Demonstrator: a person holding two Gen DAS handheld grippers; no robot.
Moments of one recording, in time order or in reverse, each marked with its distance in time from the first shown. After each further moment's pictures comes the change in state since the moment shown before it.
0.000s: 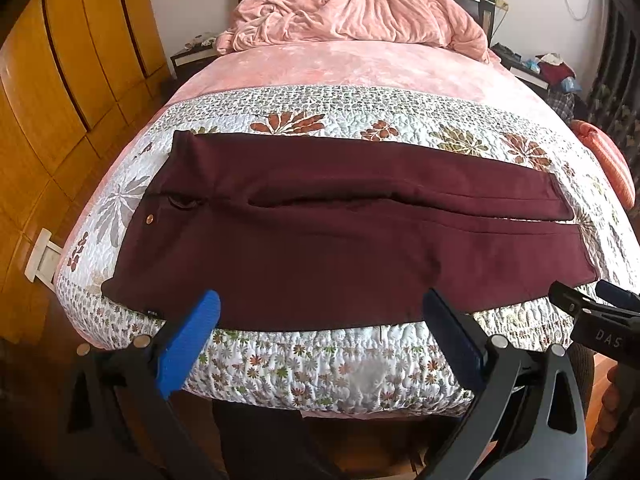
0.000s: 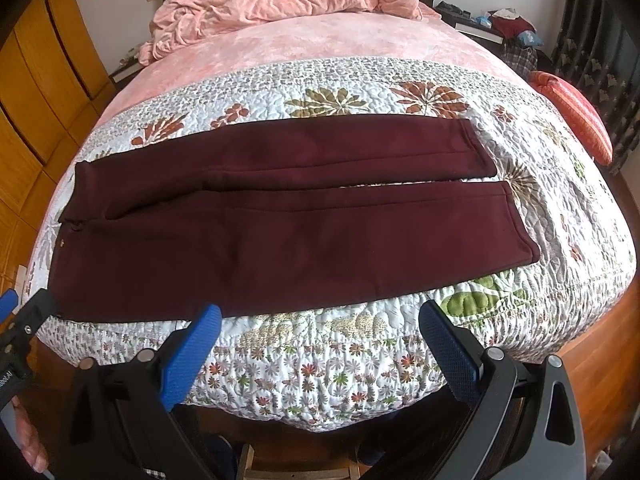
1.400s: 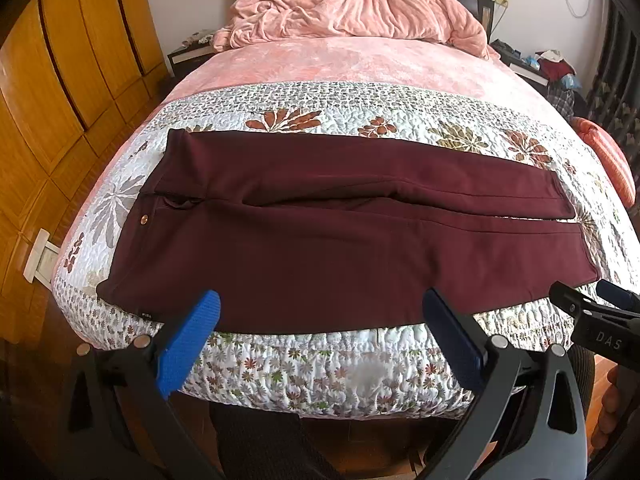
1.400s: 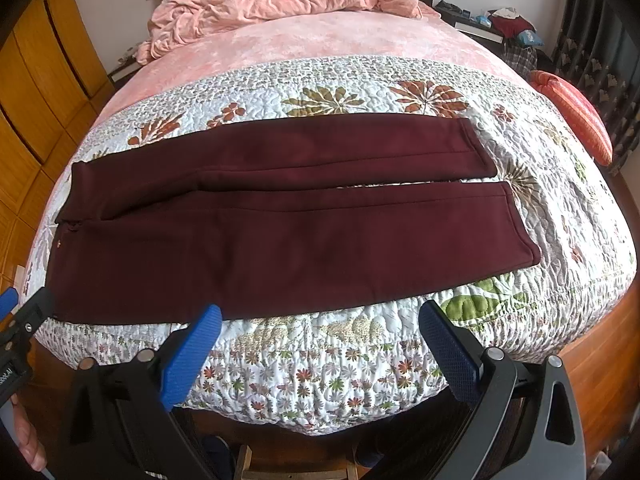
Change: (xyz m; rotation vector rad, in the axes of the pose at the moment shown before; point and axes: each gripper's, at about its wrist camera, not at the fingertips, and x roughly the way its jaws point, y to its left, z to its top) left arm 0.007 -0.005 0.003 0.003 0.013 -0.001; right arm 0.004 -0.002 0.001 -0.002 0.000 -0.004
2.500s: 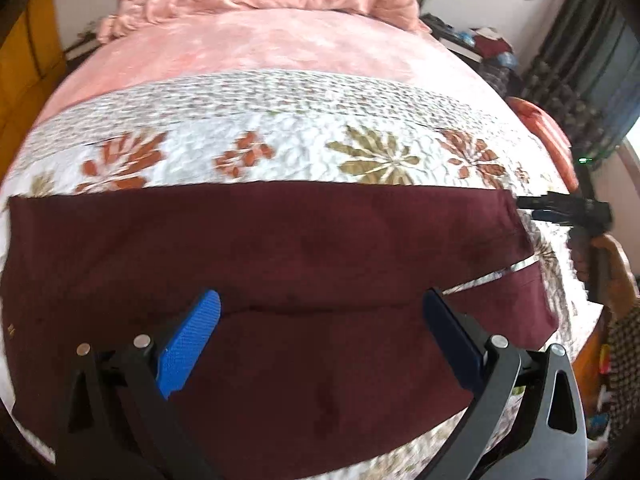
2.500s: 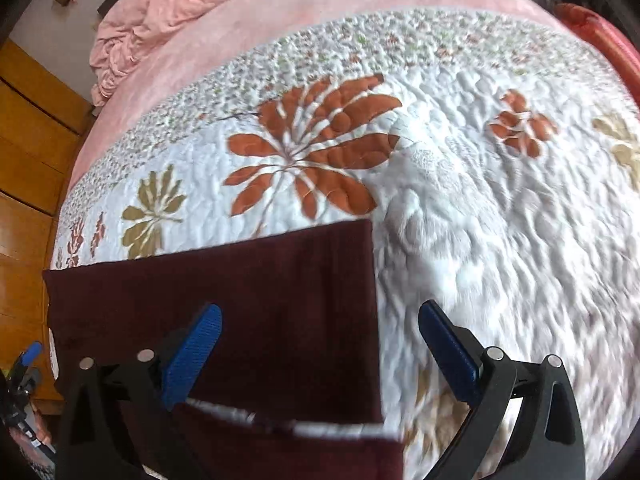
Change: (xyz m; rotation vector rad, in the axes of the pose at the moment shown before) left arm 0.152 -0.116 0.139 0.107 0.121 -0.351; right arm 0.213 -0.267 0.225 0.122 0.191 0.233
